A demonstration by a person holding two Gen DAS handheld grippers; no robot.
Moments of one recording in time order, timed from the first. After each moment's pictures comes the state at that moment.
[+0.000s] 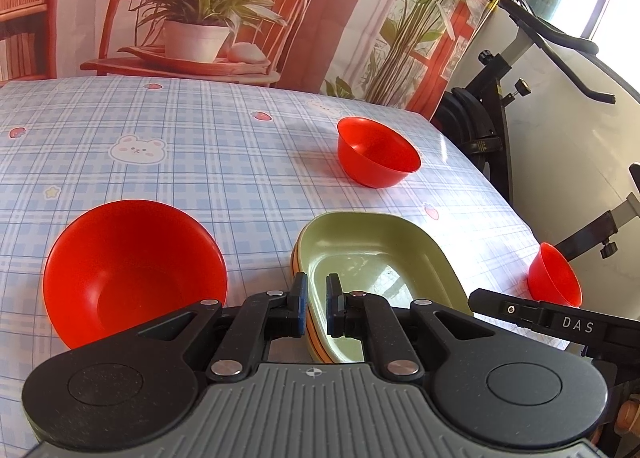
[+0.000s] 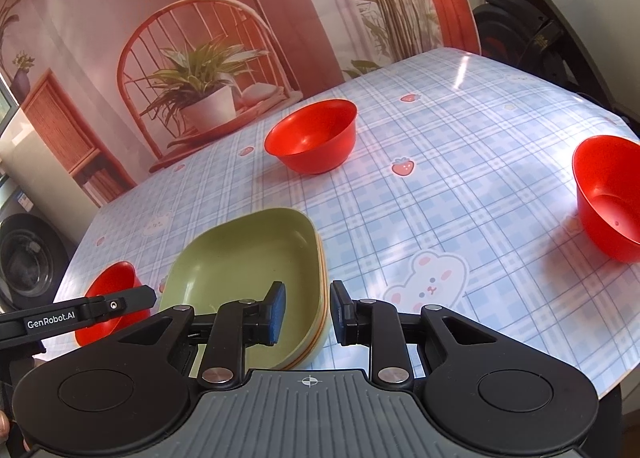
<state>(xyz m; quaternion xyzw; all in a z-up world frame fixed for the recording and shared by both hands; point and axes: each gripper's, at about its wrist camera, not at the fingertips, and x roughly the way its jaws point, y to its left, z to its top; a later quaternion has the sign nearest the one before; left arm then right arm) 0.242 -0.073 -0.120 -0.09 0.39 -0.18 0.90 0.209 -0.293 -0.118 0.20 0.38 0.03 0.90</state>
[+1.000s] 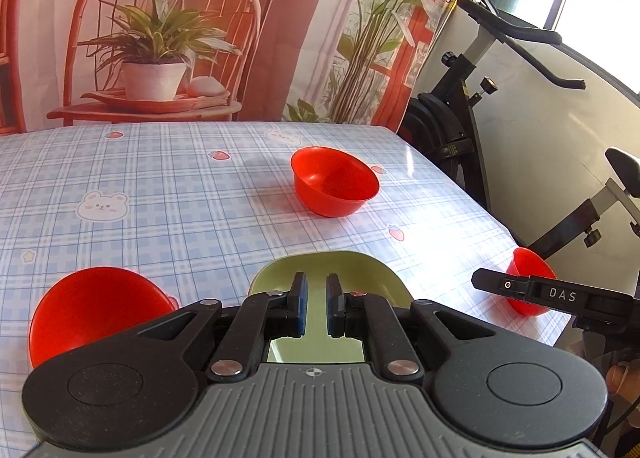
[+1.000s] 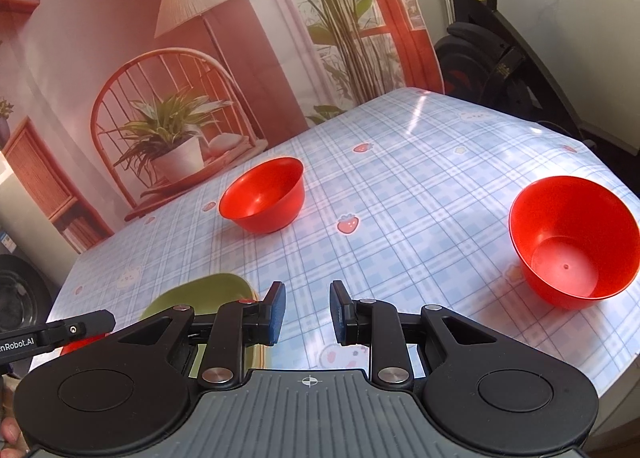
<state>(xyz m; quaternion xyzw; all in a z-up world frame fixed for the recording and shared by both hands) 0.248 -0.095 -0.090 -0.05 0.35 -0.22 0.91 0.212 -0.340 -0.104 0.21 0.33 -0.01 0.92</state>
